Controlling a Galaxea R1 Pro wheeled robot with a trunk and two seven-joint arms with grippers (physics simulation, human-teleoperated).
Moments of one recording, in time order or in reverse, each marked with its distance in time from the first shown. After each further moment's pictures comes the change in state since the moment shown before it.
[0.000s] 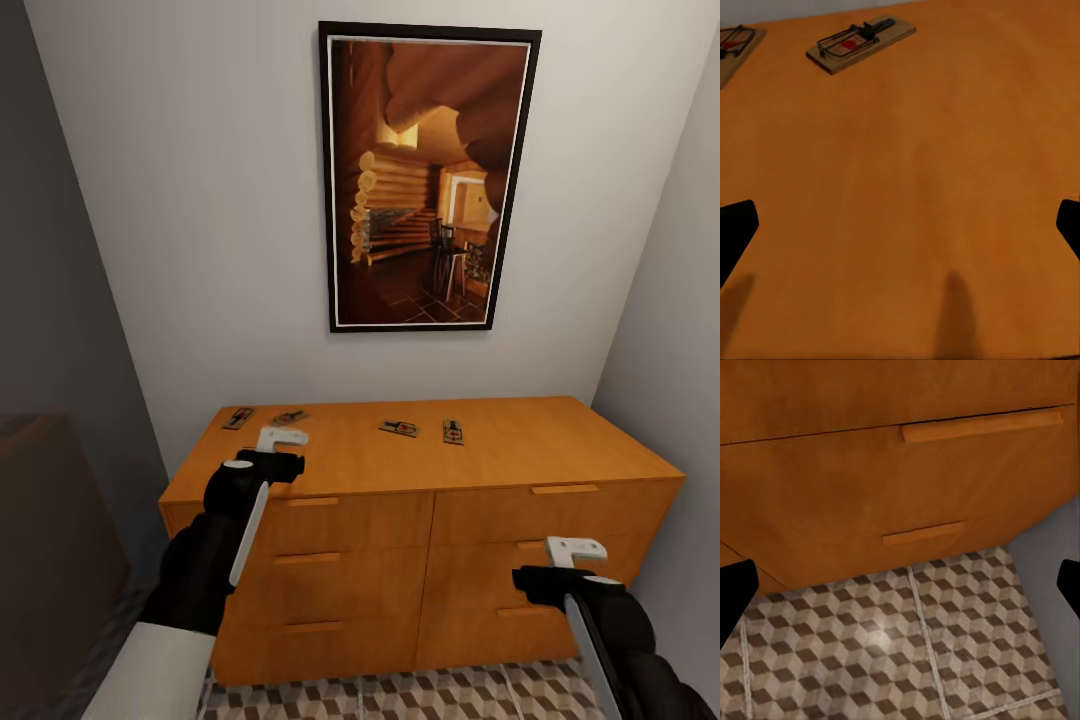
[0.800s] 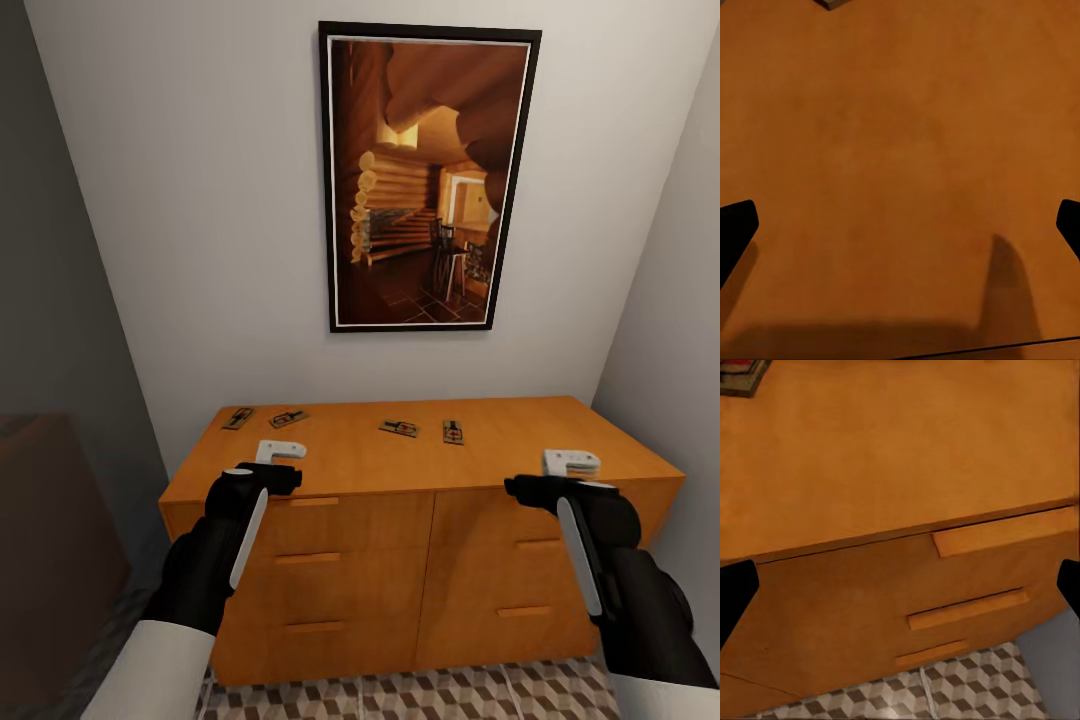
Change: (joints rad) left arm -0.001 0.008 0.024 0.086 0.002 -0.007 -0.002; right arm -0.282 -0.006 0.000 -0.009 0.000 0.076 0.001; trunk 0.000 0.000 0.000
